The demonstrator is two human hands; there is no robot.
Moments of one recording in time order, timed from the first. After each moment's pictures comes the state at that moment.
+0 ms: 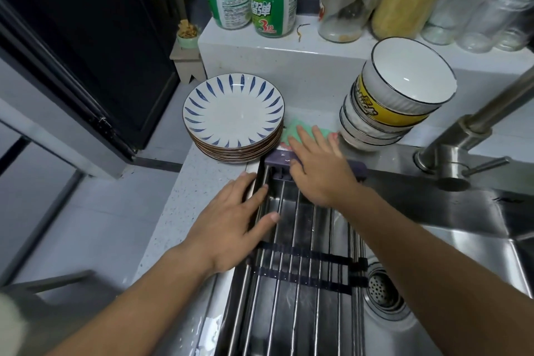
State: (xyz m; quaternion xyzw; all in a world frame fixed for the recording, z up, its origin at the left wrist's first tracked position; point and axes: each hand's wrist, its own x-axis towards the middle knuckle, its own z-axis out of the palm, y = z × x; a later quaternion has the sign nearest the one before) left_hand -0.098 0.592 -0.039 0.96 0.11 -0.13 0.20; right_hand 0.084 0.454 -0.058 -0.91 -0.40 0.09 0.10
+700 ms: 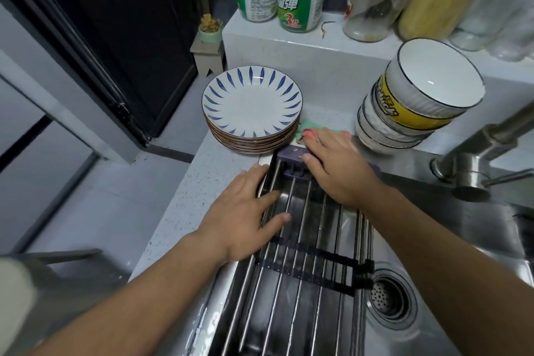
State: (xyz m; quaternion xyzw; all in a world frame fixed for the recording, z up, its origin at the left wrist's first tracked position) left_hand -0.094 0.589 -0.051 0.97 0.10 -0.10 0.17; right_hand 0.098 0.443 -0.055 -0.88 -0.45 0.07 0.12
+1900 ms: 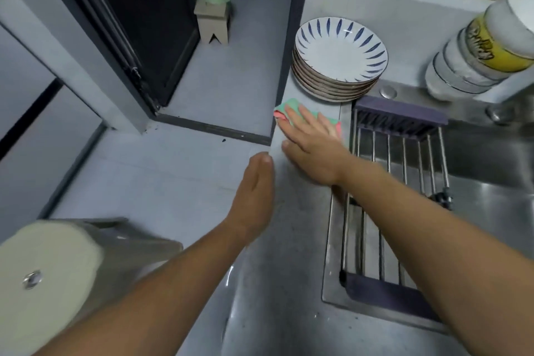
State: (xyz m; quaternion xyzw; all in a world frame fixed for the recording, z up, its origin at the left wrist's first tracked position) left_hand -0.233 0.660 -0.083 0.69 0.30 0.06 0.65; right_hand -0.075 0.579 -0.056 -0.87 -0.46 0.14 0.06
